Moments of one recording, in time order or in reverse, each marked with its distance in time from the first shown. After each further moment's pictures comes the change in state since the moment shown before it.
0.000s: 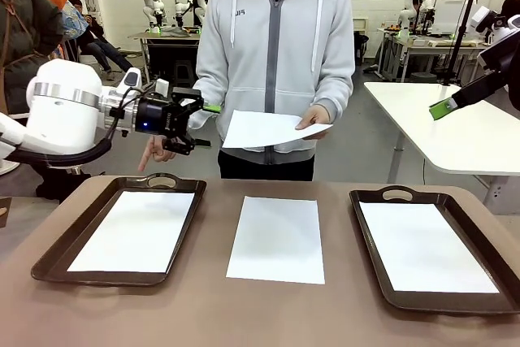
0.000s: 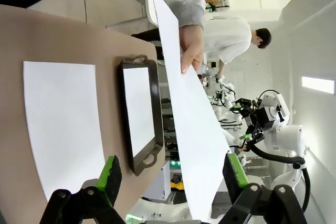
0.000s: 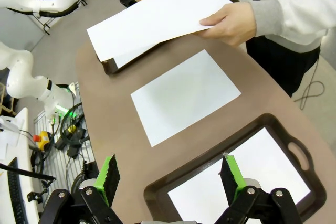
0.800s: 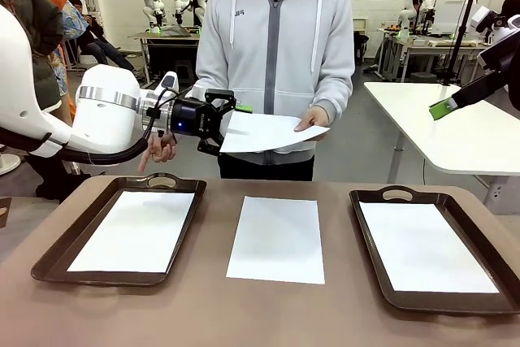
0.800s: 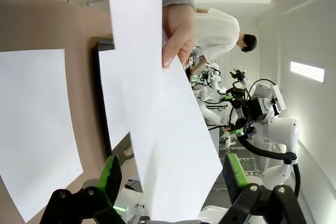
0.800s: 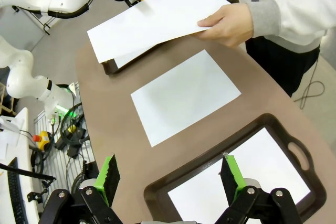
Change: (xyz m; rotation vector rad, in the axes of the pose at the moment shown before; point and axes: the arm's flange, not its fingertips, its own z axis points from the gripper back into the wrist) left arm 0.008 -0.008 -0.062 -0.072 0.121 0.038; right arm 0.000 0.000 0.000 0.000 0.000 0.000
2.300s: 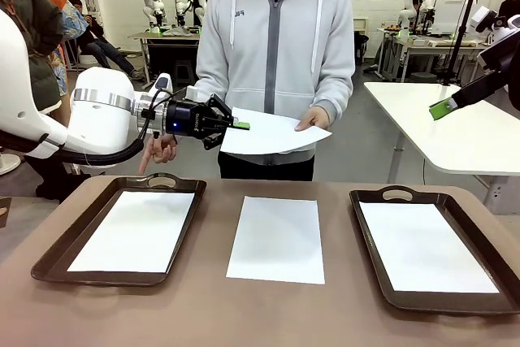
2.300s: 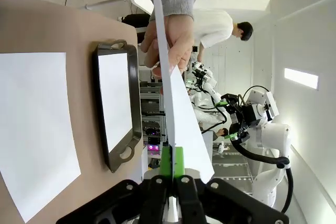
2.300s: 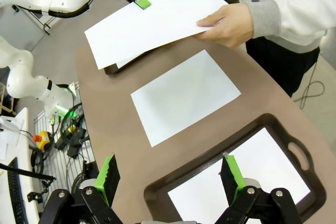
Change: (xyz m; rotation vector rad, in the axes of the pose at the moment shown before) left arm 0.004 0.007 0.012 -0.023 -0.028 0.025; right arm 0.000 0.000 0.000 0.000 0.000 0.000
